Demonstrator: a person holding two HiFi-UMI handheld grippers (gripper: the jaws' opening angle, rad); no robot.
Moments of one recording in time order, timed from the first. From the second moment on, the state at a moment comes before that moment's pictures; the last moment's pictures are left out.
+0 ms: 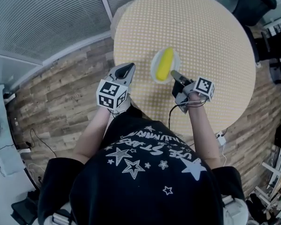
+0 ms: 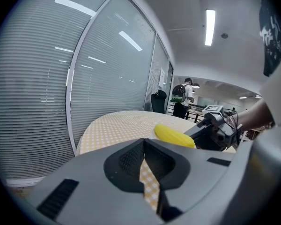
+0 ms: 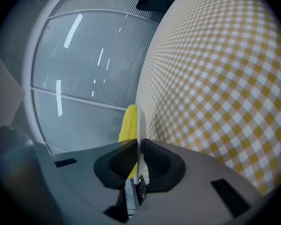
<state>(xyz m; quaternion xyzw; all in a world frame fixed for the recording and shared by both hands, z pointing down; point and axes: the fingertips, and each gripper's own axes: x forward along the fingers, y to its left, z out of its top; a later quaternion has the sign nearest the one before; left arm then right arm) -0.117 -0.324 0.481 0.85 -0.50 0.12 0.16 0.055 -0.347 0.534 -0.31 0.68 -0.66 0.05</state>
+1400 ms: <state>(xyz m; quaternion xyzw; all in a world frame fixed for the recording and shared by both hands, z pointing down) -0.136 -0.453 0.531 0.85 -0.46 0.14 0.21 0.033 -0.458 0.593 -0.38 0.69 -0.61 -0.09</state>
